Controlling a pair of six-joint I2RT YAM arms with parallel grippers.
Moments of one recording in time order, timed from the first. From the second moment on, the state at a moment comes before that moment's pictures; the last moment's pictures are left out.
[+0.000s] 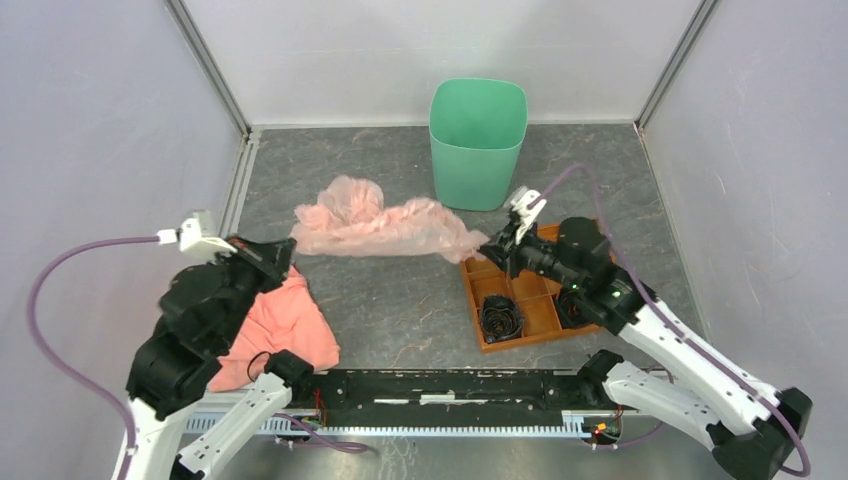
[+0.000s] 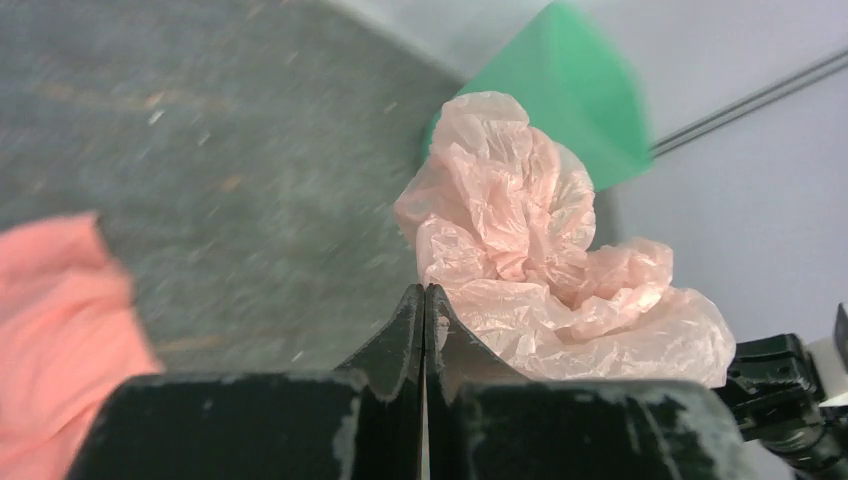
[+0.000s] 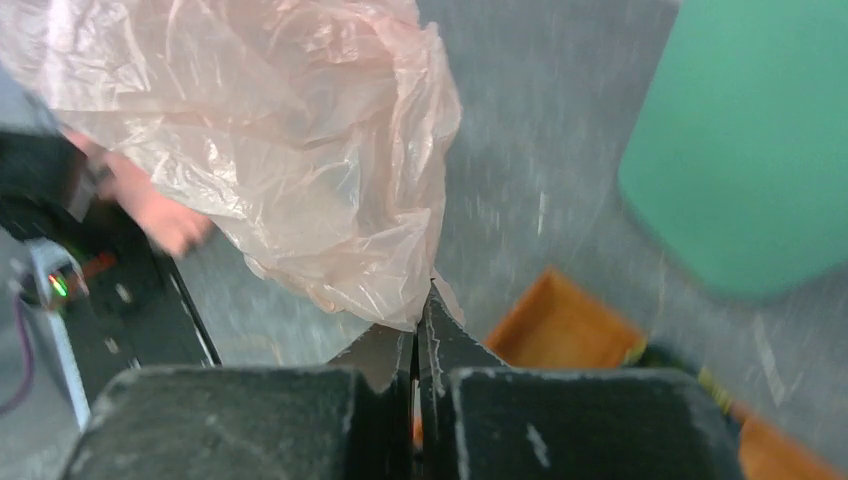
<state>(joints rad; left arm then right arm) -0.51 0.48 1.17 -0.83 -0.35 -0.75 0.70 0.85 0.84 -0.14 -0.26 0.05</state>
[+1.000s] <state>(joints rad) -0.50 1.19 1.21 -0.86 -0.42 -0.72 0.63 1.19 0.77 -0.28 -0.46 0.05</state>
